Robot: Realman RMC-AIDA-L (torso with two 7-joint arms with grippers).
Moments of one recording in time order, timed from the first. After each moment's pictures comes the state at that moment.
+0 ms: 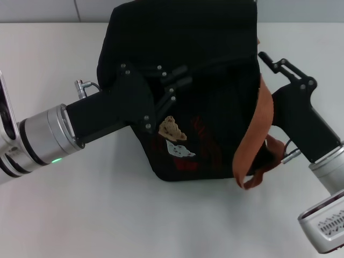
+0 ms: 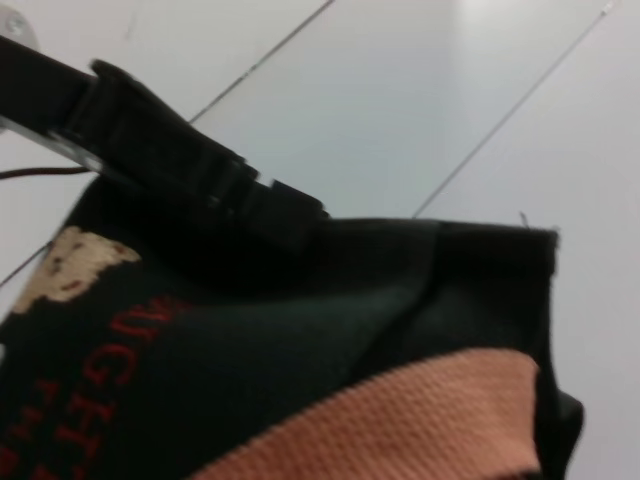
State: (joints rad) left arm -0.54 -2.08 1.10 0.23 1.22 1.71 -0.49; right arm 0.45 2.09 -0.02 0.27 -1.87 -1.57 -0.64
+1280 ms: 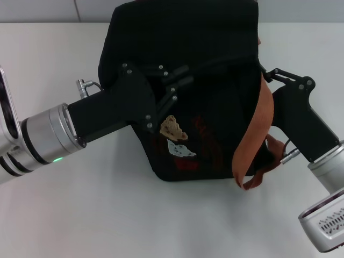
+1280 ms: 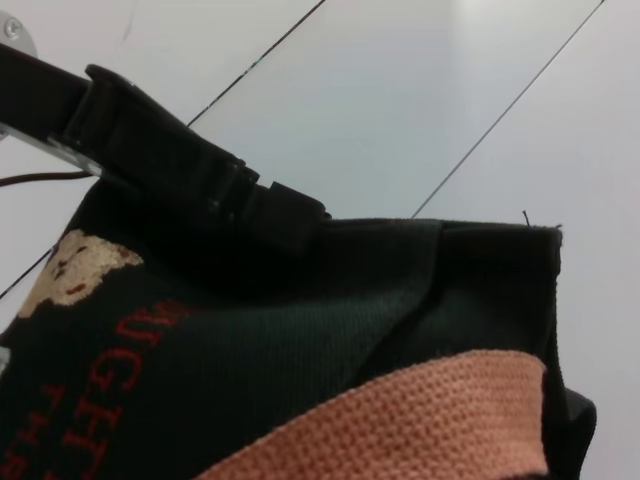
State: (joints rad) left arm -0.55 -2.08 1.10 0.22 1.22 1.70 -0.49; right arm 0.46 2.09 -0.03 0.26 -1.88 -1.56 -0.62
